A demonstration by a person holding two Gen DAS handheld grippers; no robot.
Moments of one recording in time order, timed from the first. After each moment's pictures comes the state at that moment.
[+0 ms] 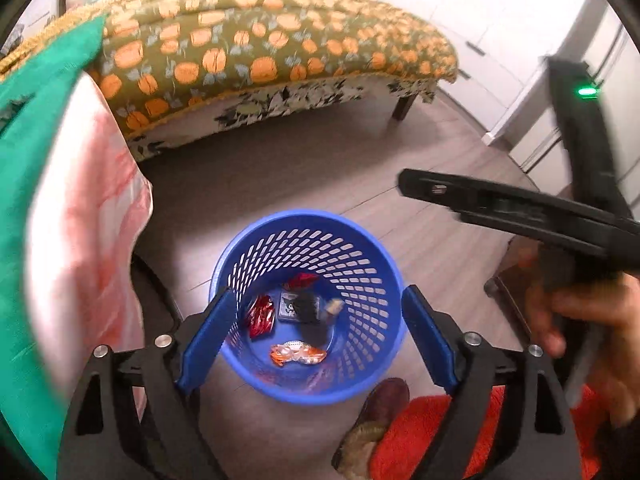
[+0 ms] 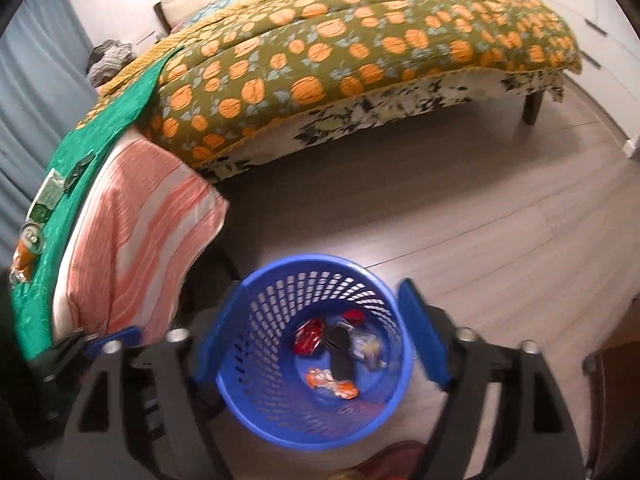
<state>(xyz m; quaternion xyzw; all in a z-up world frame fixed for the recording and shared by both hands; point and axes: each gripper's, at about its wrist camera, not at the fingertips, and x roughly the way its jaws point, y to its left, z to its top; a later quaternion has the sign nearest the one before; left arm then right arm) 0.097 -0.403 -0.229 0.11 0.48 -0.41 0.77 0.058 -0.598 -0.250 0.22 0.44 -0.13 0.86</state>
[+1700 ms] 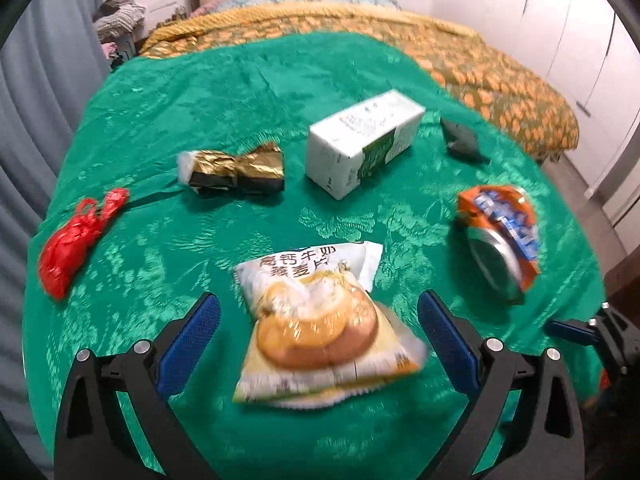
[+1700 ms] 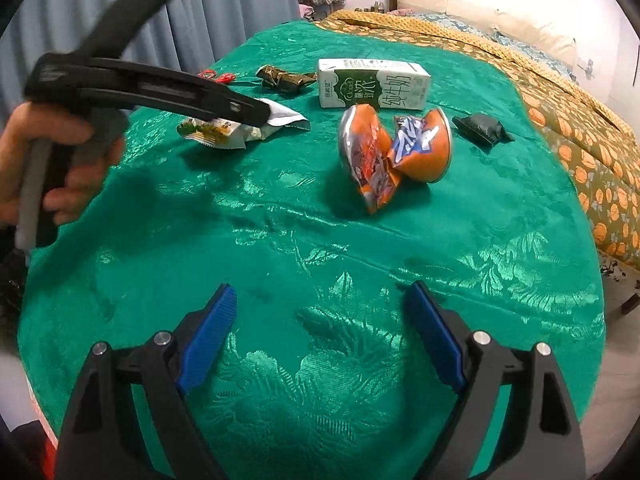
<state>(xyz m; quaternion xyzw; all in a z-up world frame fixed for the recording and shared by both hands) 0.311 -0.040 -0.158 0.13 0.47 -0.23 0.84 0.162 -0.180 -0.198 -0.02 0.42 0.11 0.90</state>
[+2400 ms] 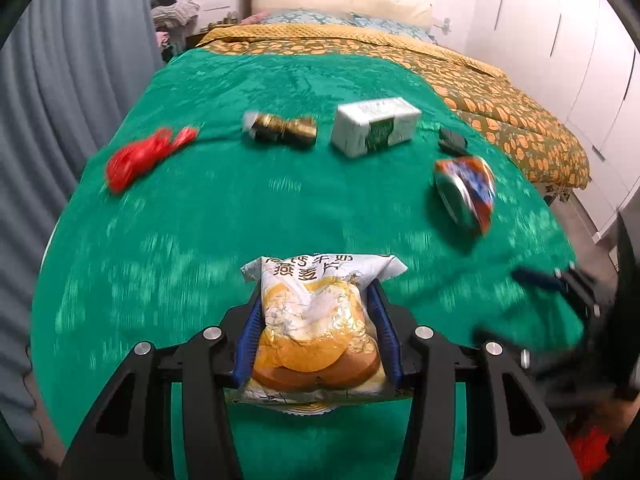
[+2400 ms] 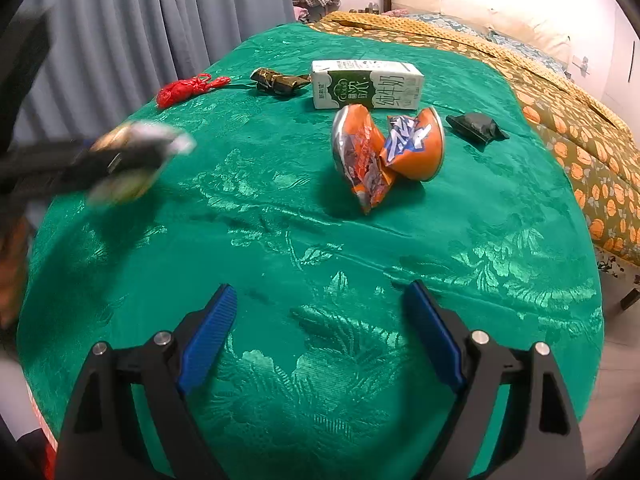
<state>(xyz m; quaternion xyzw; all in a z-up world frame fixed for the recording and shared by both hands) 0.192 0.016 -0.146 0.05 0.43 -0.17 0.88 0.160 -0.184 -0.198 -0.01 0.42 0.11 0.90</state>
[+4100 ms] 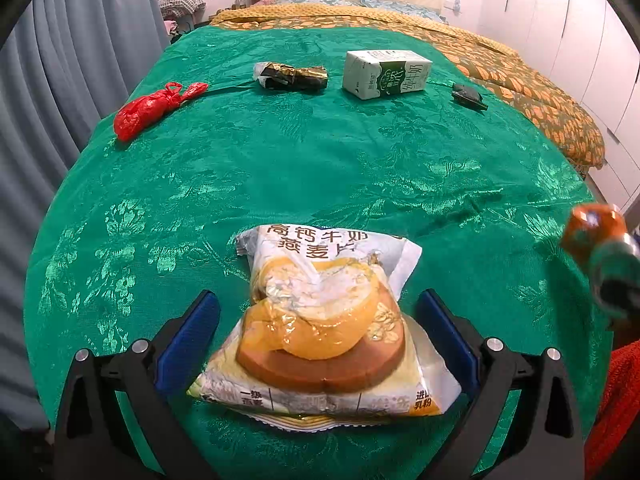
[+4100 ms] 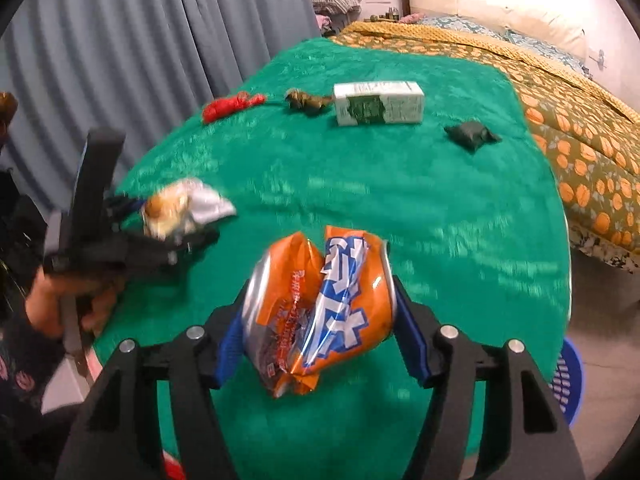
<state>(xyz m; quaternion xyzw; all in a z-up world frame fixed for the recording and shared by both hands) 0.179 0.018 -0.183 0.08 0.45 -0.15 0.88 0.101 -0.203 -0.162 0.00 0.42 0.15 0.90</state>
